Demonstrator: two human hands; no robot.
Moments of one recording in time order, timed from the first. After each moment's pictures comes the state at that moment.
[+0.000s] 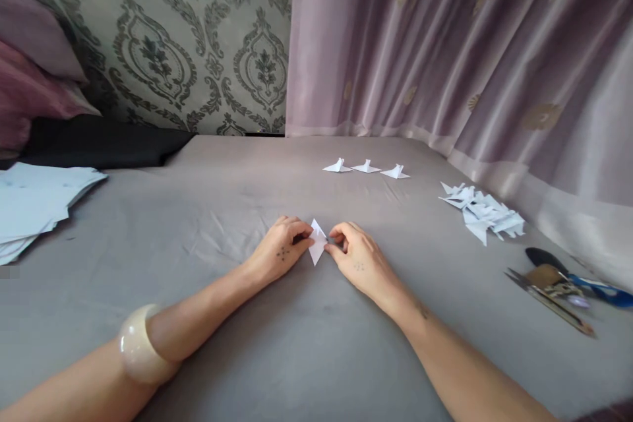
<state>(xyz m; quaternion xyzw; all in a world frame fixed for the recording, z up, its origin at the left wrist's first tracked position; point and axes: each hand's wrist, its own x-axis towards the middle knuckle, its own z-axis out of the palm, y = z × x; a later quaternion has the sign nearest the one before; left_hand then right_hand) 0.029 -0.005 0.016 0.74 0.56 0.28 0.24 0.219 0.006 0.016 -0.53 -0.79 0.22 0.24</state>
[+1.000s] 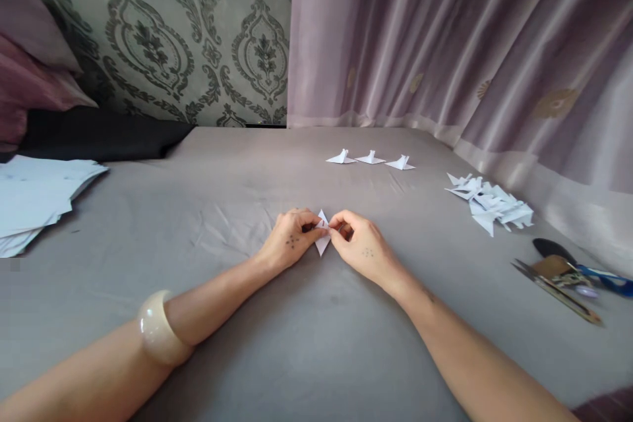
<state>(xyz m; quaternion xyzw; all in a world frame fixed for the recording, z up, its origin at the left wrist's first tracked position) 0.037 0.000 0.008 0.70 0.54 0.35 0.29 0.211 0.010 0.020 -0.48 -0.77 0.27 0.31</state>
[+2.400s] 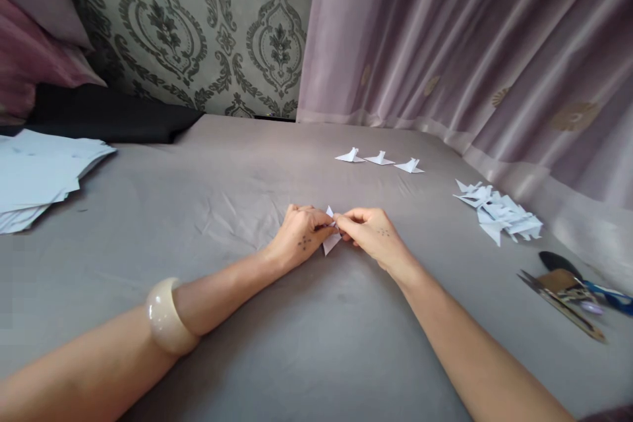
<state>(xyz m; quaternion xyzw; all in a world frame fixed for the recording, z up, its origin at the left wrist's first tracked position) 0.040 -0.009 0.024 0.75 0.54 0.30 0.22 0.198 0.021 0.042 -0.60 -0.63 0.44 0.25</state>
